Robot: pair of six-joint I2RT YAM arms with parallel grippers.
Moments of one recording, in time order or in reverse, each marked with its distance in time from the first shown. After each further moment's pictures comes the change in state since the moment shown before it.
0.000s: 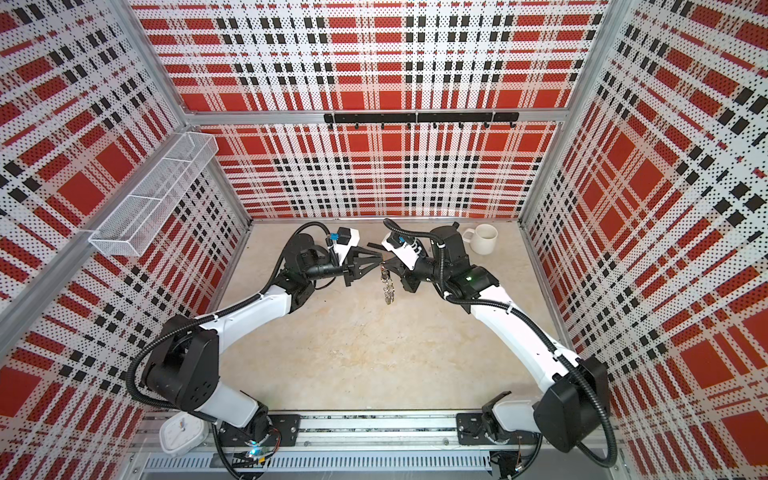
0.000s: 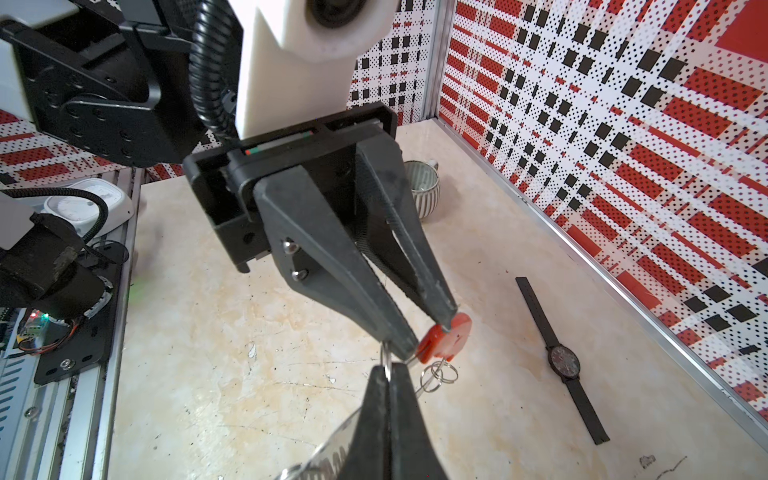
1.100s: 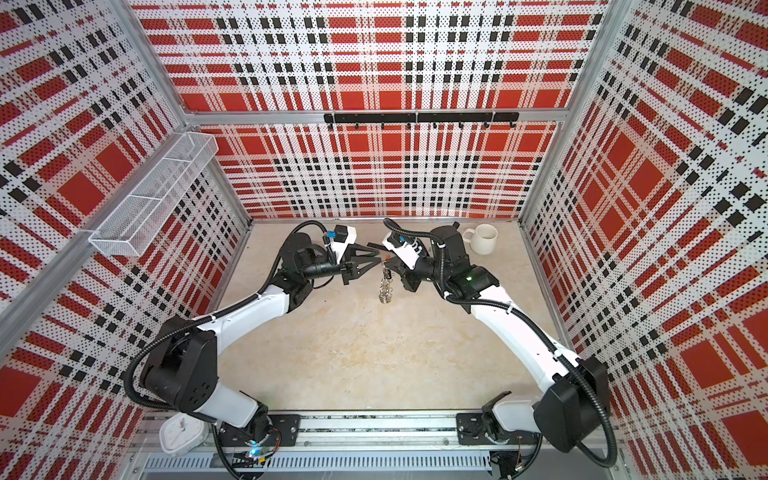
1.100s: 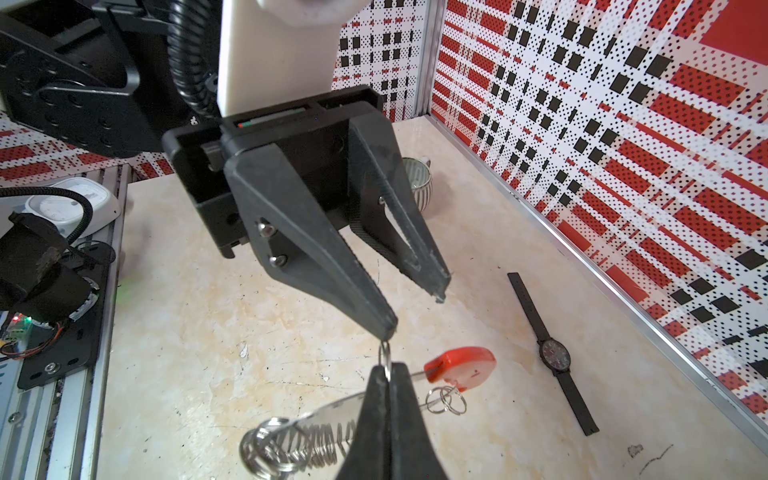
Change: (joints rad) left arm 0.011 -0.010 0.000 0.001 0.005 -0.023; right arm 0.000 0.000 0.000 -0.002 0.021 0.000
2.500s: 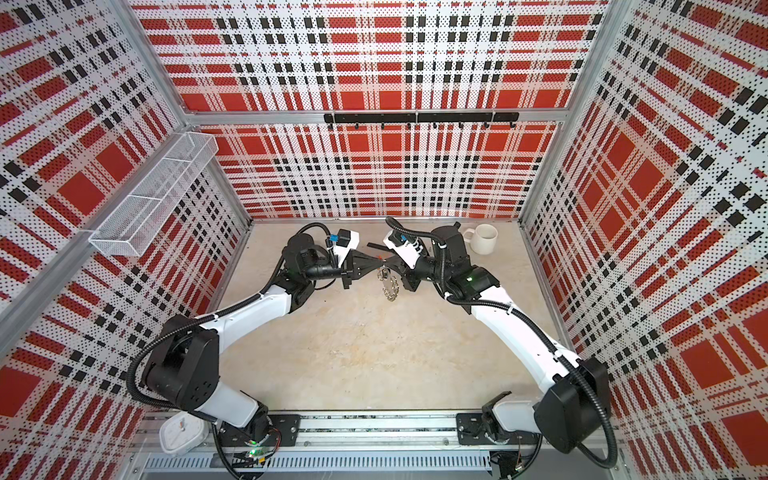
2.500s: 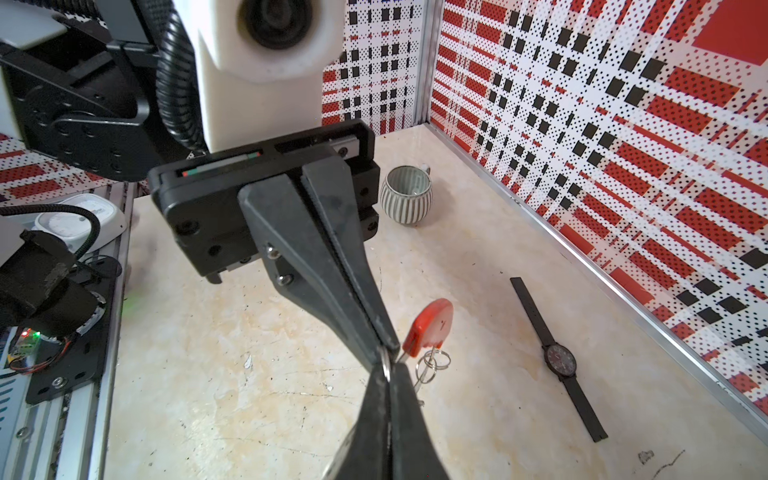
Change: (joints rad) left arm -0.017 0.016 0.000 -0.003 0.071 -0.012; right arm -0.004 -0.010 -0.033 0.069 -0.003 0.063
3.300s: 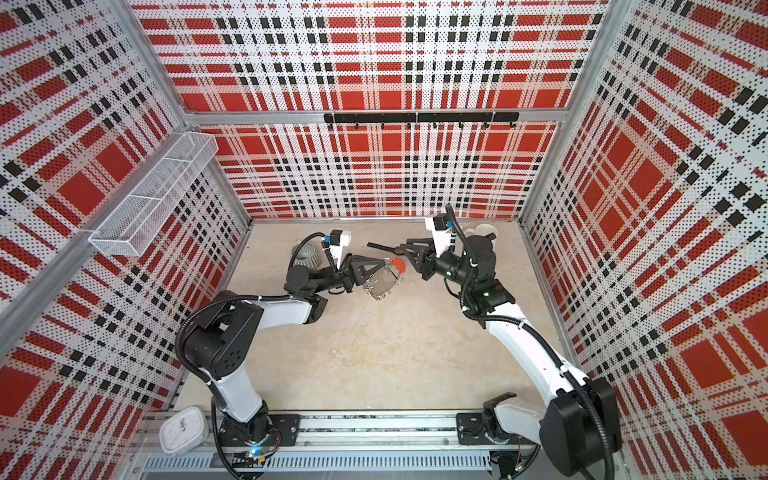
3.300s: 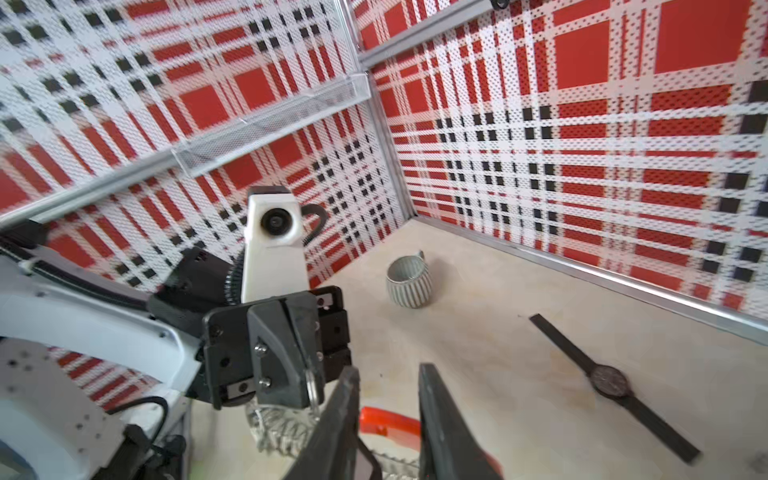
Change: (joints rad) left arm -0.022 0.229 -0.147 0.983 -0.087 -0.927; right arm -0.158 -0.108 -0.292 0.560 -0.145 0.591
